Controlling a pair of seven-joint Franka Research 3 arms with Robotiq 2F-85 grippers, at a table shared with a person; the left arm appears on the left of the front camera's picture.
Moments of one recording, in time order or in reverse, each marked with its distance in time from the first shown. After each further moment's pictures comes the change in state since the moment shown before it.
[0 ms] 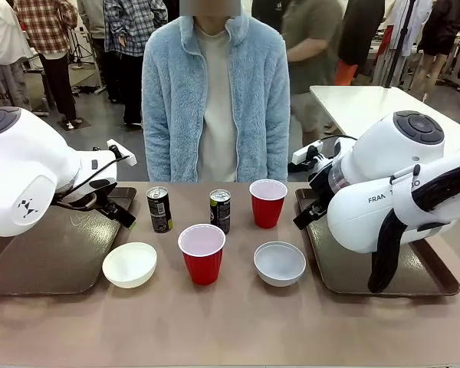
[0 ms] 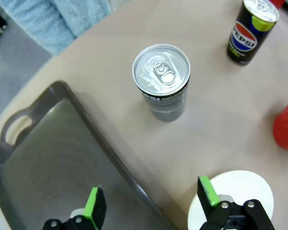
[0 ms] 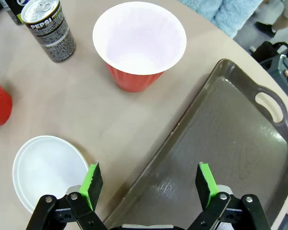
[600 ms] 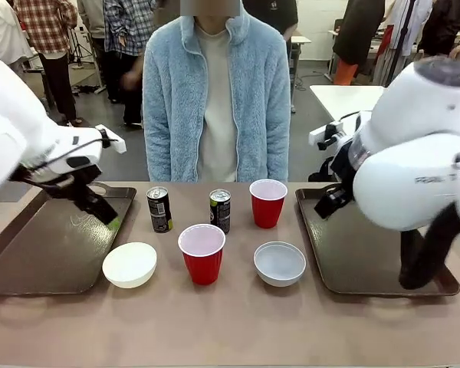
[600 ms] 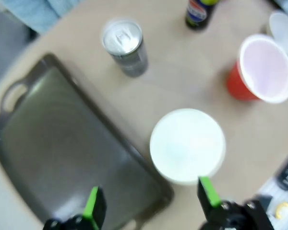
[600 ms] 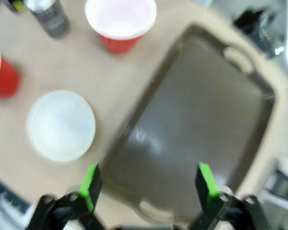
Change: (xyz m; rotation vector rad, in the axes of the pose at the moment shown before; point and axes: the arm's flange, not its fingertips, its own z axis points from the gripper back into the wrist) left arm -0.005 -0.015 0.102 -0.081 0.173 -0.023; right arm -0.003 0.003 0.103 -0.083 0.185 -0.089
